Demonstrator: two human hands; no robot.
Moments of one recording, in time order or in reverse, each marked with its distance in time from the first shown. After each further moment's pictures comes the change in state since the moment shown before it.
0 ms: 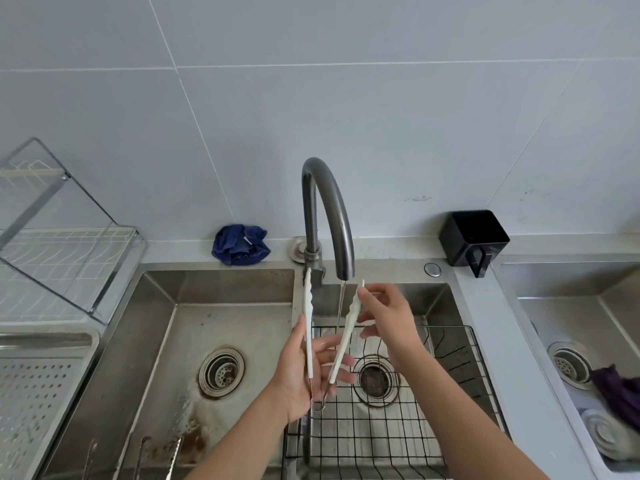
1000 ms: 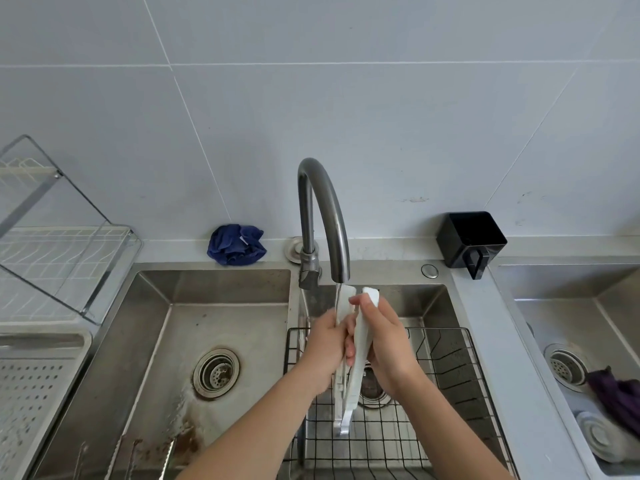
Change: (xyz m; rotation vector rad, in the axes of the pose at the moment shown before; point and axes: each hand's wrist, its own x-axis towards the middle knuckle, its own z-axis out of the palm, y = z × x) left_hand 0.028 0.012 0.056 0.405 0.269 0.300; right_hand -0.043 -0.014 0.006 0.300 -0.229 -0.017
